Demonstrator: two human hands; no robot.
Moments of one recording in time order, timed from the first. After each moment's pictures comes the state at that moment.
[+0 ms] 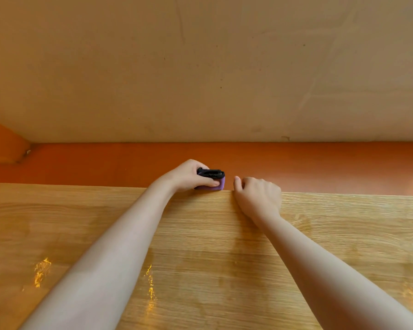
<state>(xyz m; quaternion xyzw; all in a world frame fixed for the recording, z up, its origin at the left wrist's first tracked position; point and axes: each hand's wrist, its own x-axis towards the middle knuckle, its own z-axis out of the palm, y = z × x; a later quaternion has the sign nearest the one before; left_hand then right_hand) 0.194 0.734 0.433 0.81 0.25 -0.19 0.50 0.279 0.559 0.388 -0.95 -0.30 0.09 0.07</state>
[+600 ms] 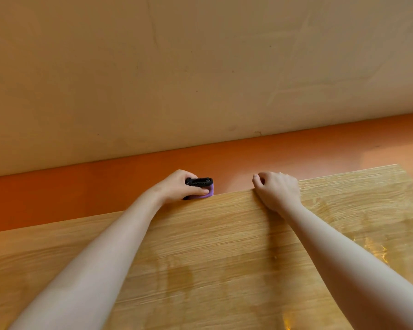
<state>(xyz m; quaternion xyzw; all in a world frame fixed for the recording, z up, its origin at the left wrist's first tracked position) 0.162 0.809 0.407 0.80 0.16 -0.24 0.52 0.271 0.563 0.394 -0.97 -0.23 0.05 0.04</state>
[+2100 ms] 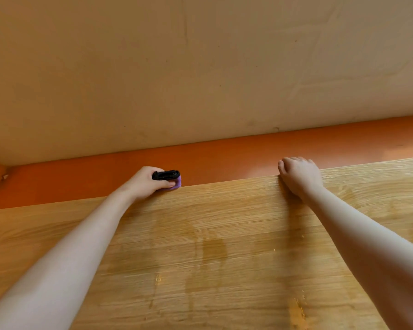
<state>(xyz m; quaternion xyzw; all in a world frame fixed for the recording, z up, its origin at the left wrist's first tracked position) 0.055 0.895 0.436 0.82 0.27 -0.14 0.49 0.257 0.575 0.399 -0.97 -0.24 0.02 0.05</state>
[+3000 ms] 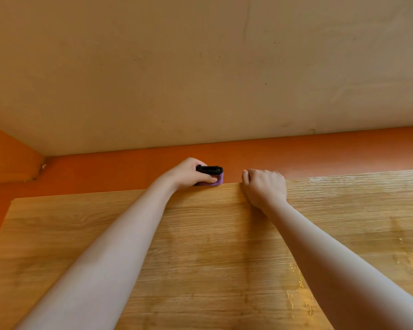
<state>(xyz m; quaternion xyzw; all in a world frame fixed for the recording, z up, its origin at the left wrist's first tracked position) 0.004 0.981 0.435 0.81 0.23 -0.21 0.51 0.091 0.790 0.396 -0.95 -0.29 0.05 0.08</state>
